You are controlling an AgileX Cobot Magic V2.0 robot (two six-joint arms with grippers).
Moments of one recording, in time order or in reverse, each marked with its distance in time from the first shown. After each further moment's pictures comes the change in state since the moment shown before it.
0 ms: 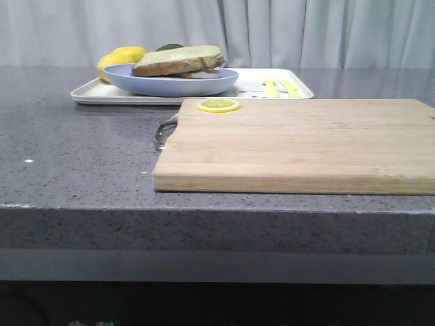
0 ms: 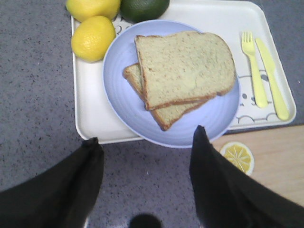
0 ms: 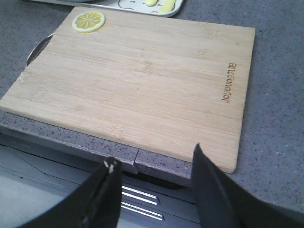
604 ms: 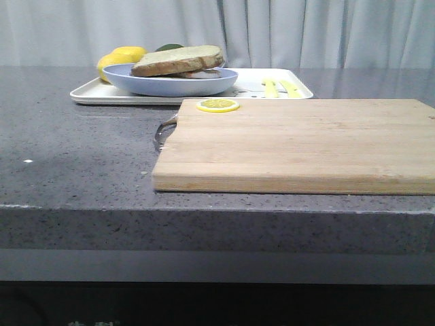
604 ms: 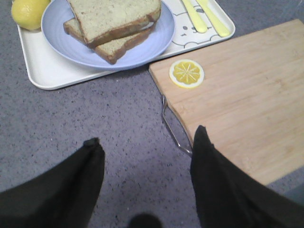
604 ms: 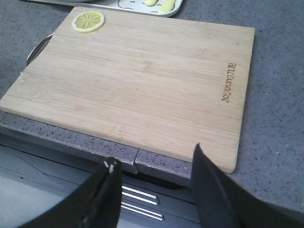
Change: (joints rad) left arm -0.259 -0.691 0.960 0.113 -0.462 0.056; right arm 0.000 0.000 0.000 0.000 0.000 0.002
